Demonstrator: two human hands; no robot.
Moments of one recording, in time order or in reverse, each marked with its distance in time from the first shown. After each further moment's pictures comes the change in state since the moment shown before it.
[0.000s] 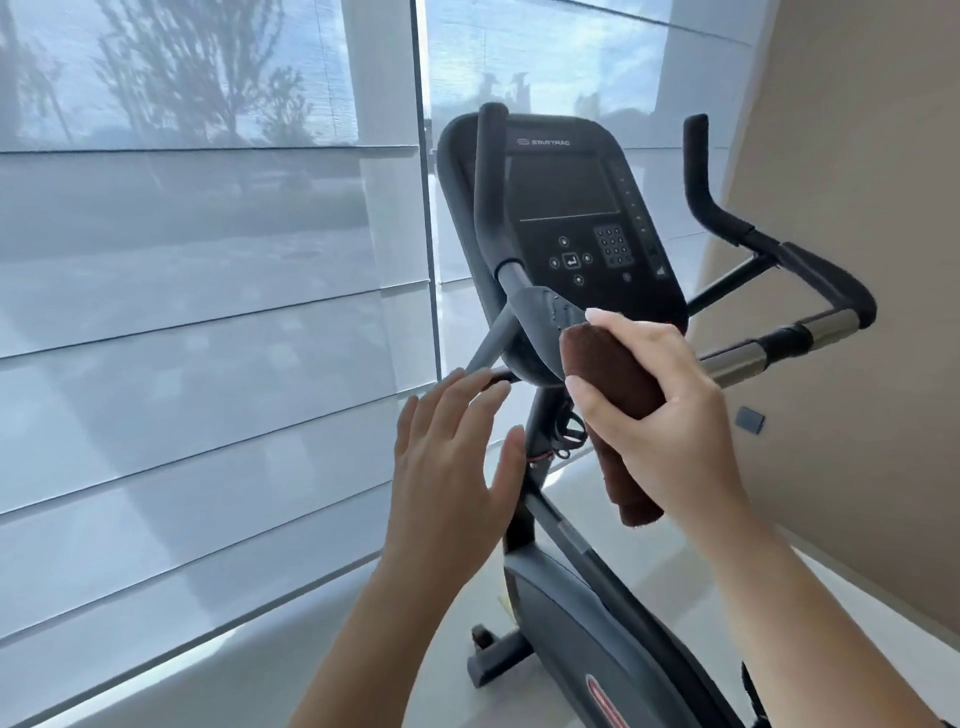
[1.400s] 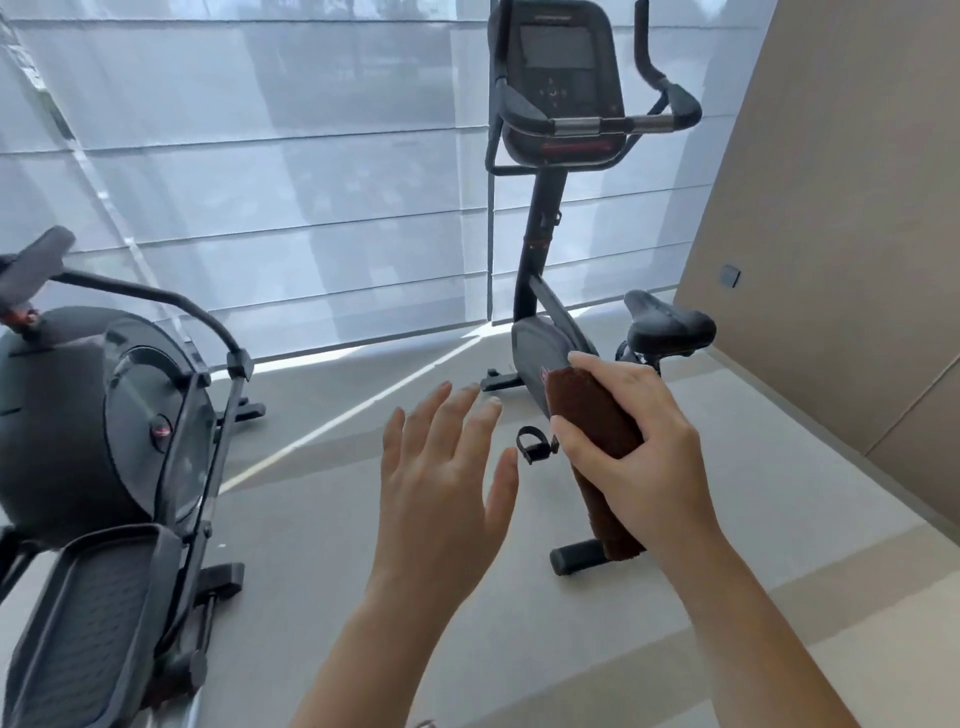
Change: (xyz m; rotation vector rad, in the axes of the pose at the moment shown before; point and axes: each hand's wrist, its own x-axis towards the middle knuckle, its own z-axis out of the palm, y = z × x) left_hand -0.584 0.712 -0.250 0.388 -0.071 -0.308; right_hand -0.570 -0.272 -0.633 0.254 -0.428 0.147
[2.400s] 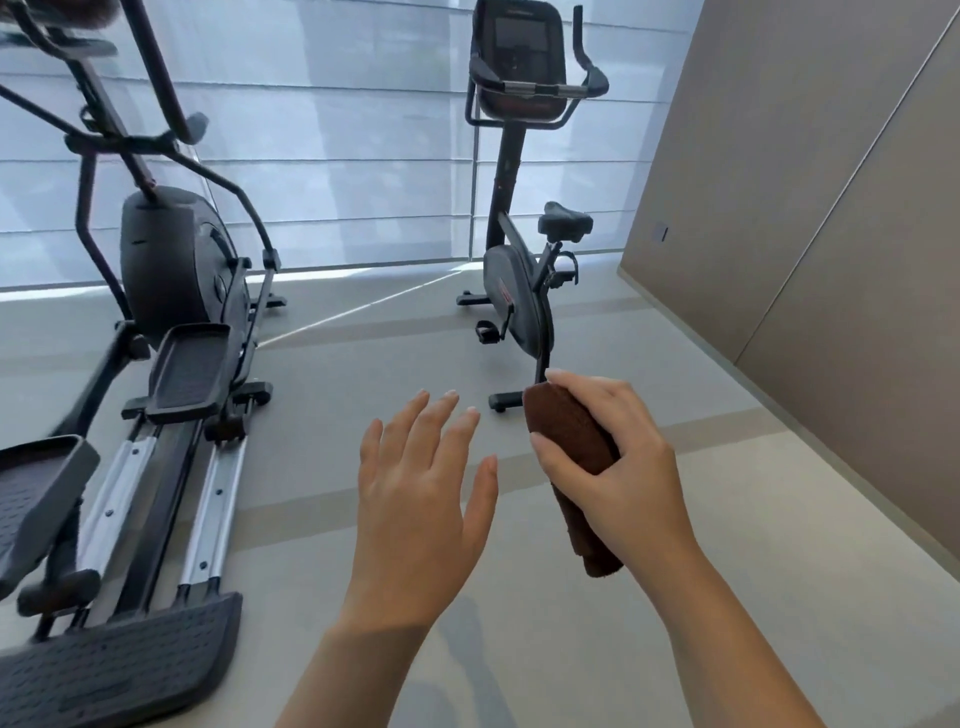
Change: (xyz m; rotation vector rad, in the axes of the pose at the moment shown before) left_hand -0.508 0.383 -0.295 0.008 0.022 -0.101; right_hand -0.567 -0.238 -0.328 0.055 -0.114 0.022
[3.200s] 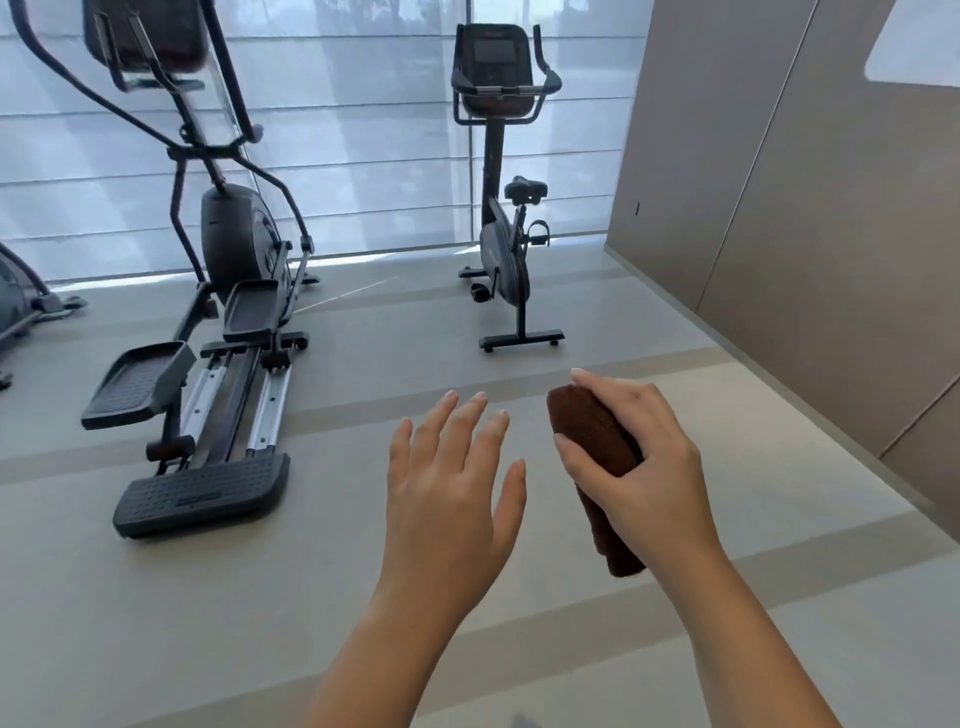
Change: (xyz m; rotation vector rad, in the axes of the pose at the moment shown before) left_hand -0.406 0.351 -0.194 0.102 0.006 0.072; right_hand -0.474 -0.130 -0.285 -0.004 0.033 -0.029
